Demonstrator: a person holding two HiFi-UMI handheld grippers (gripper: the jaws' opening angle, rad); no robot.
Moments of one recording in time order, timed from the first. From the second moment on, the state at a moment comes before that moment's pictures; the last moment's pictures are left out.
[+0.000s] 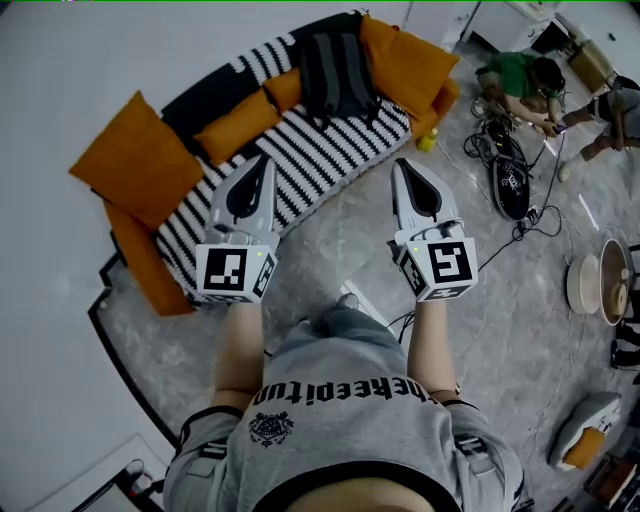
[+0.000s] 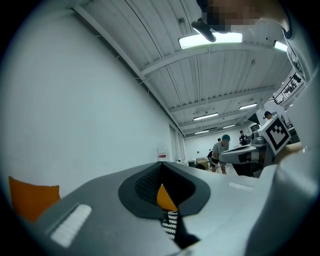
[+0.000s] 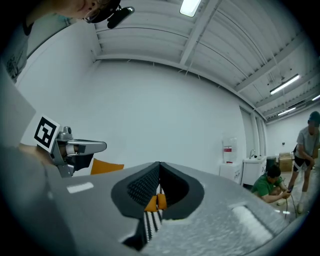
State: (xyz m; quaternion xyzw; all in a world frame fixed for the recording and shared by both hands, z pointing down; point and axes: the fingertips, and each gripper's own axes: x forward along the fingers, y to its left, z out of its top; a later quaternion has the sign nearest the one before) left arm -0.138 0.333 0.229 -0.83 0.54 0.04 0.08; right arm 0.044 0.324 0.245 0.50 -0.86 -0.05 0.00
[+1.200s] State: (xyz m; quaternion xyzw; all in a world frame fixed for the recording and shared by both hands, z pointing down) left arm -0.085 0.240 0.231 -0.83 0.54 0.04 0.09; right arm 0.088 0.226 0.254 0.48 -0.88 -0.02 -0.02
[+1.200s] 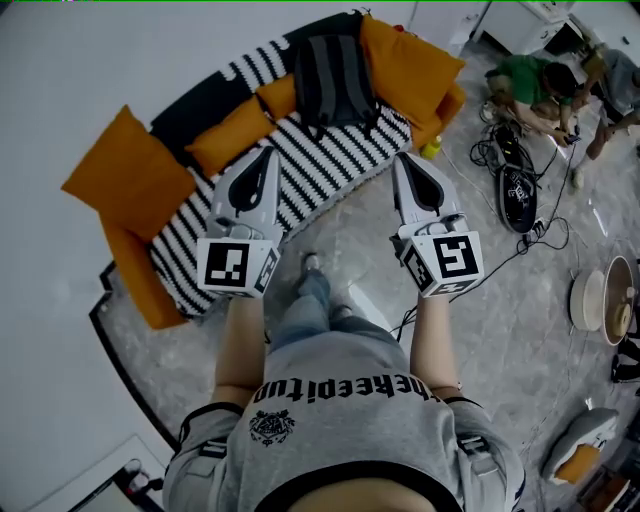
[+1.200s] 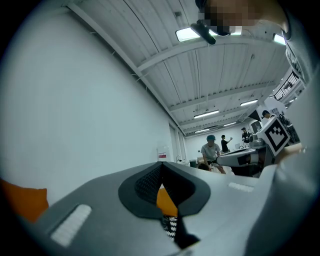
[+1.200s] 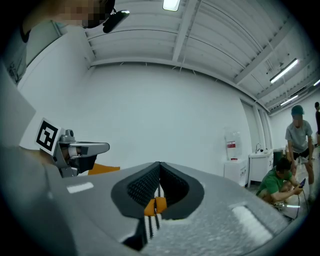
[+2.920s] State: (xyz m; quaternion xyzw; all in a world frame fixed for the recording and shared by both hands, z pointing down) left arm -0.136 0.019 0.225 -0.86 0.50 0.04 0.08; right arm 0.034 0.028 0.248 0.53 -0.85 -0.02 -0.01
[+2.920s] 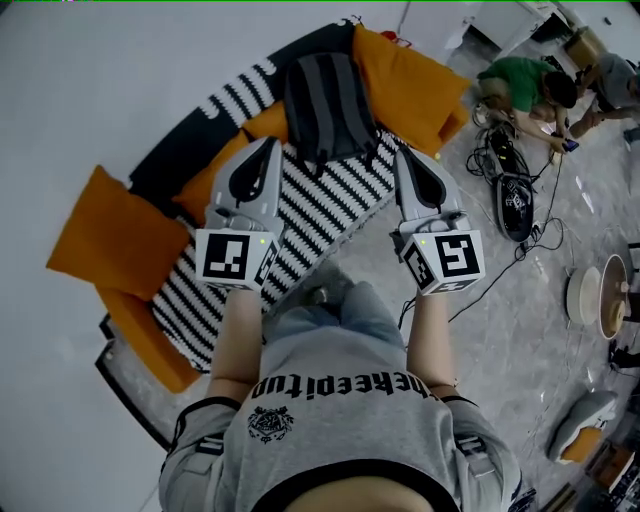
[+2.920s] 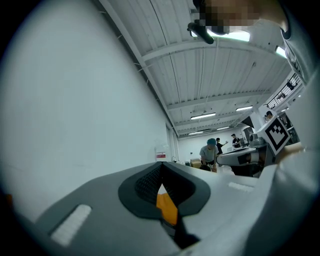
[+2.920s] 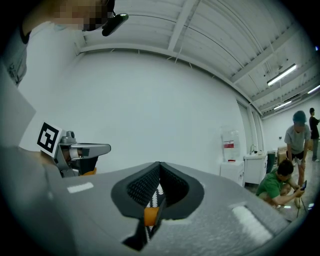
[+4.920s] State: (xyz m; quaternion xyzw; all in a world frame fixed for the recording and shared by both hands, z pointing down) left arm -0.045 -0.159 0.229 -0.79 0.61 0.02 0.08; right arm 0.117 -0.204 0.256 0.40 -0.92 0.00 -0.01
